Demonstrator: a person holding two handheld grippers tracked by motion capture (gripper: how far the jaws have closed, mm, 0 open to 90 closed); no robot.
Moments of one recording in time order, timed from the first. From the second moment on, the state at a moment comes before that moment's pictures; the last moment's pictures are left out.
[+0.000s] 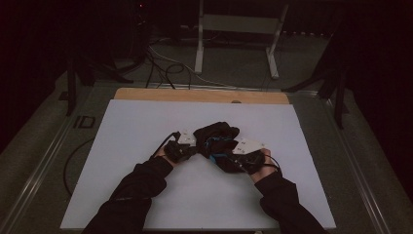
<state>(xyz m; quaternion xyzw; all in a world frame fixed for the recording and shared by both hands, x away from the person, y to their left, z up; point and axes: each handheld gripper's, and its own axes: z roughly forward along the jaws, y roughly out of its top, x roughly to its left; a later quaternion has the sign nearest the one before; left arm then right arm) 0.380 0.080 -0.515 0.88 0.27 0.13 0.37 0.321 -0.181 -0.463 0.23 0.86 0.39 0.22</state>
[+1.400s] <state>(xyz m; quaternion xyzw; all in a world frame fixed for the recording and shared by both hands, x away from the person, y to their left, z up) 0.345 0.219 -0.424 0.85 0.31 0.20 0.38 0.293 -0.283 -0.450 0.35 0.81 0.39 0.25</state>
